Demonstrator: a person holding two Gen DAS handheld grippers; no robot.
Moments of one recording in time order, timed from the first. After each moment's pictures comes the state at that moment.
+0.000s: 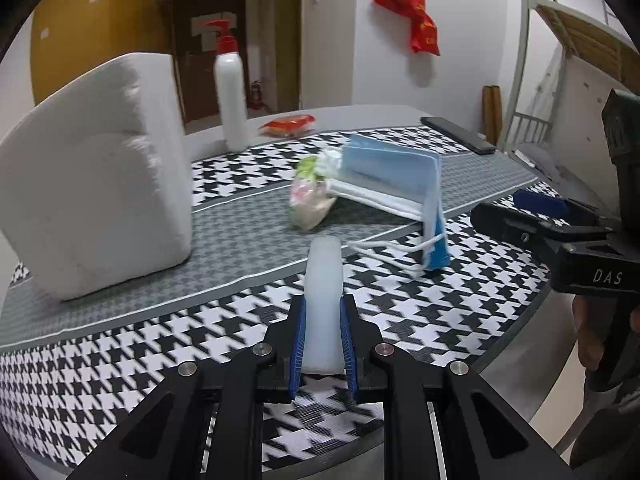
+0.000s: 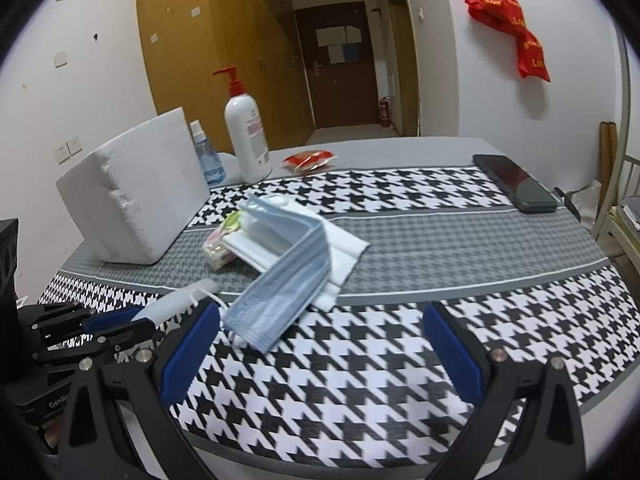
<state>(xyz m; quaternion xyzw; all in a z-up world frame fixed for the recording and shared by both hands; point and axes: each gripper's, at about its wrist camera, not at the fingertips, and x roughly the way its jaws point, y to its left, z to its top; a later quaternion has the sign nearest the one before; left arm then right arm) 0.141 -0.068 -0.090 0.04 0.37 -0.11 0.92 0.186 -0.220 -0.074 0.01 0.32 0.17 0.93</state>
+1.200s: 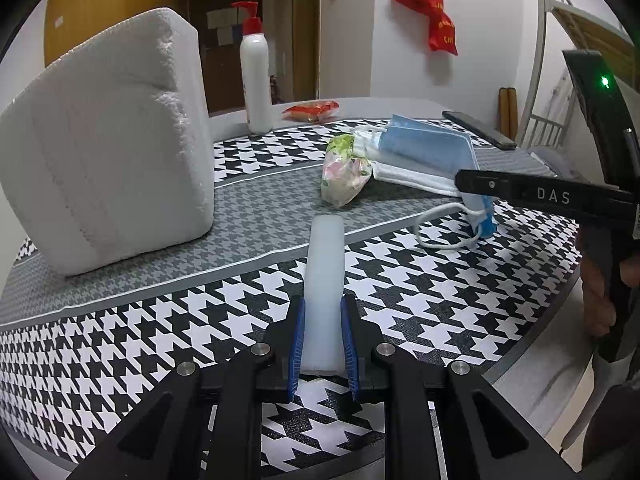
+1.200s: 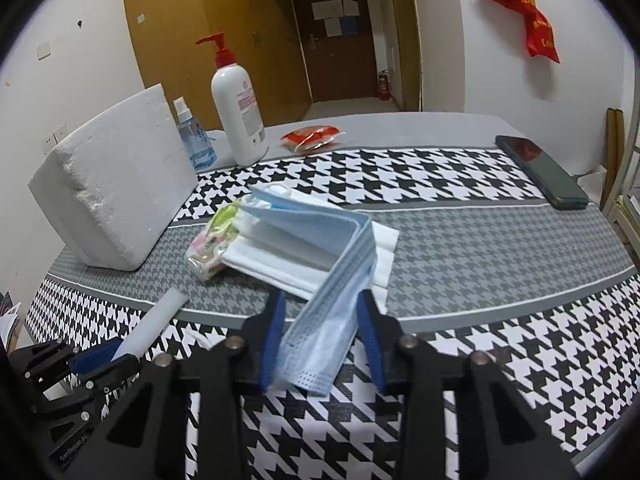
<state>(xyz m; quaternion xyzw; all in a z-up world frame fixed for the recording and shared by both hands) 0.144 -0.052 -0.108 0.03 0.38 -0.09 0.92 0.225 -0.204 -0.085 0.02 0.37 0.16 0.91</state>
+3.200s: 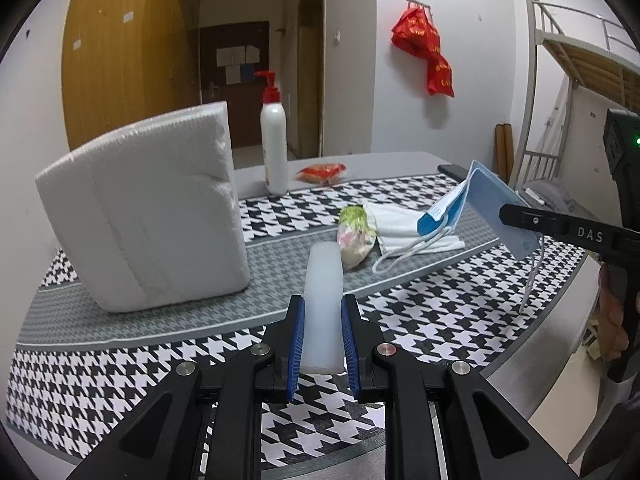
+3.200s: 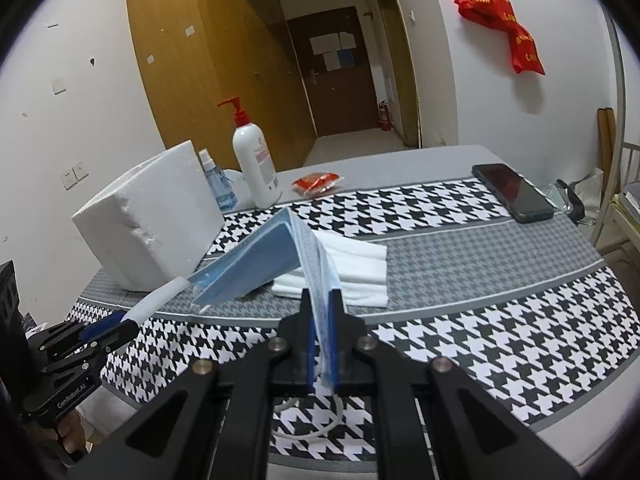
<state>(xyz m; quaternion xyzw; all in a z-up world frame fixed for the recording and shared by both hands) 0.104 -0.037 -0.060 0.02 0.30 -0.08 0.95 0.173 -0.229 -0.040 0.06 0.31 0.18 0.93</state>
